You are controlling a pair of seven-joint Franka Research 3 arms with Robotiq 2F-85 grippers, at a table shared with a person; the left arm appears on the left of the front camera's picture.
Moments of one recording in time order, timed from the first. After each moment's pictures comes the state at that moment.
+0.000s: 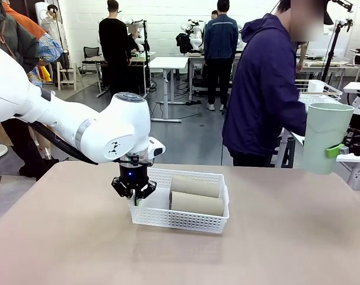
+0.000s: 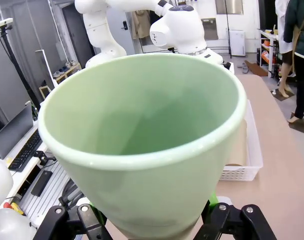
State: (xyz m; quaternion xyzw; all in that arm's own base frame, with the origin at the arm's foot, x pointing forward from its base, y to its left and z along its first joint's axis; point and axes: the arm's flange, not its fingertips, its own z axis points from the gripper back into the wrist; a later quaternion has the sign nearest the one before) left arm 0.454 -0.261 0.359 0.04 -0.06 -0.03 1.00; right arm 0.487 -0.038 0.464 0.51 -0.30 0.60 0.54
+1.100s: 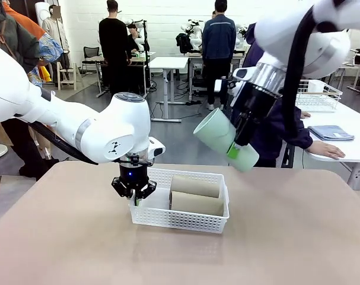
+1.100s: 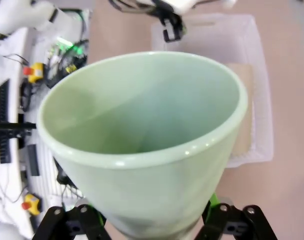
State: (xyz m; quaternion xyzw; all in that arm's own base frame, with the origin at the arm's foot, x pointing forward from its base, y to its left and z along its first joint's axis) left arm 0.454 -0.261 0.359 0.04 -0.06 -0.03 1.00; right arm 0.487 0.255 0.529 0.22 -0.04 0.64 0.73
